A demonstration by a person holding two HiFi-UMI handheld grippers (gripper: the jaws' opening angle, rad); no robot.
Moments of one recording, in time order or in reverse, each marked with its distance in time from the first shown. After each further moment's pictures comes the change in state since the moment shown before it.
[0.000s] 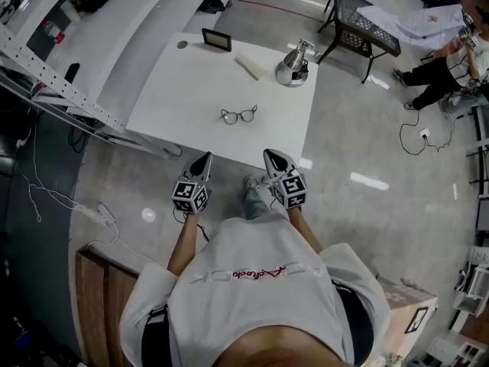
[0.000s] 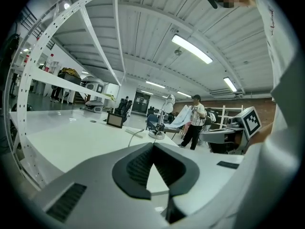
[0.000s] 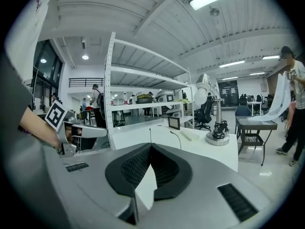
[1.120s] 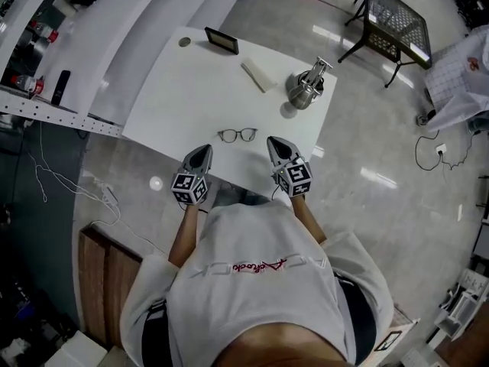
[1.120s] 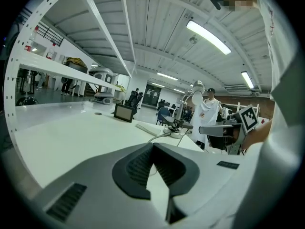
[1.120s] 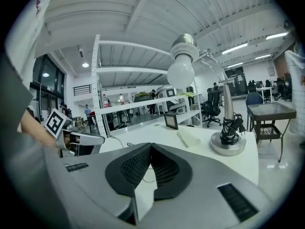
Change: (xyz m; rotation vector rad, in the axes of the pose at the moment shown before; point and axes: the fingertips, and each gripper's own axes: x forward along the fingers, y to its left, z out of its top) left arm 0.108 0.059 0.010 -0.071 0.090 0.134; right arm 0.113 -0.109 0.015 0.082 0.020 0.120
